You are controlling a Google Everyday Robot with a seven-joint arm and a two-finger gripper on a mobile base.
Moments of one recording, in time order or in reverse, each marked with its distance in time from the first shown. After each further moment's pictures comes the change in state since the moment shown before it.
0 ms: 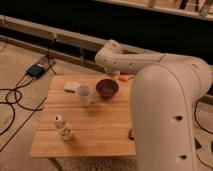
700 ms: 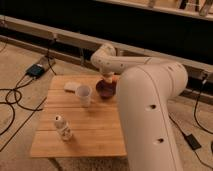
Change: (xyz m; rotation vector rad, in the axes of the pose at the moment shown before) arm -0.039 0.009 0.043 -0.066 -0.016 -0.096
